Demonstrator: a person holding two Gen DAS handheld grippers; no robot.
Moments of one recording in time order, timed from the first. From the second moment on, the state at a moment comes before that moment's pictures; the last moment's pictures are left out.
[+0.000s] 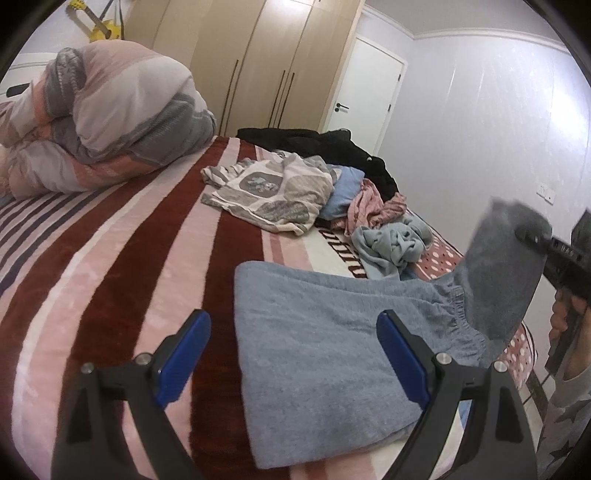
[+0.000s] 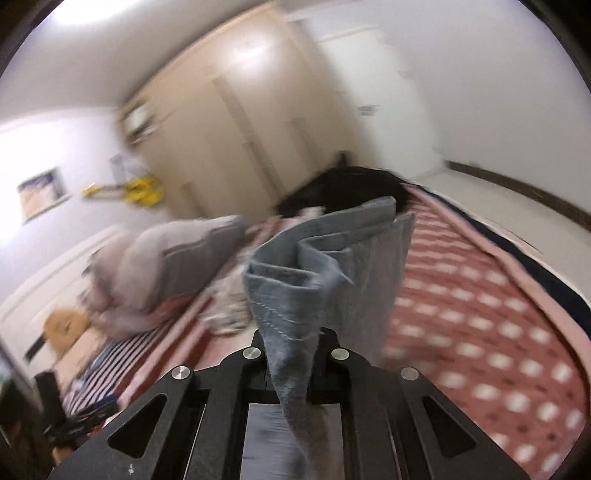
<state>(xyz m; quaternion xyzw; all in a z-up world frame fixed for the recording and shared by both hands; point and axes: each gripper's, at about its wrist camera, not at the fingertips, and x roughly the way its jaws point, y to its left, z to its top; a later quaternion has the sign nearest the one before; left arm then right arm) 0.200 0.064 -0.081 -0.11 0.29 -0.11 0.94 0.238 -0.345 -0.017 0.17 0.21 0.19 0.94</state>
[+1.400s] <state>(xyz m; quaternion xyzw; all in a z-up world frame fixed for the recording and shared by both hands) 0.263 -0.015 -0.139 -0.16 0.46 -0.20 0.85 0.219 -0.302 -0.125 0.05 0.36 0.20 0.91</state>
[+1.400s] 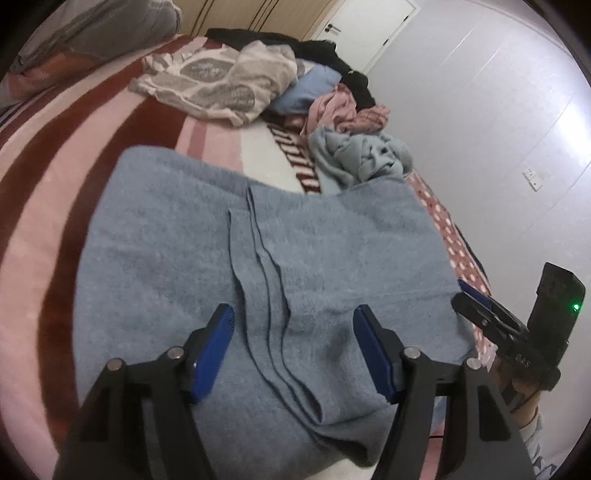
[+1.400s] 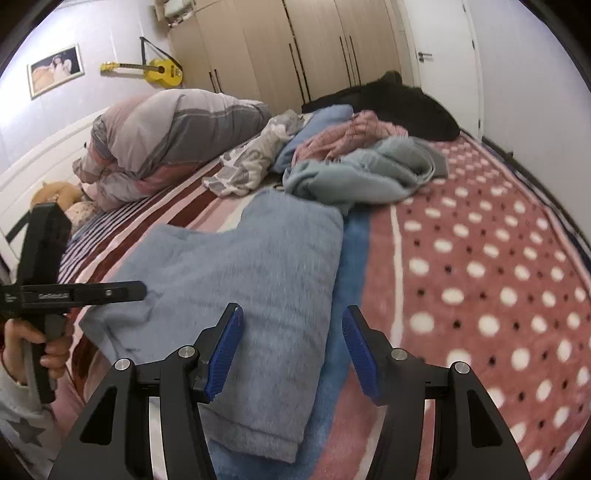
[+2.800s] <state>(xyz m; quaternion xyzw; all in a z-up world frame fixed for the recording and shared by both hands) 0.259 0.047 -0.111 -0.06 0.40 -0.11 0.91 0.219 -0.214 -0.113 -0.01 0.36 0.29 0.89</state>
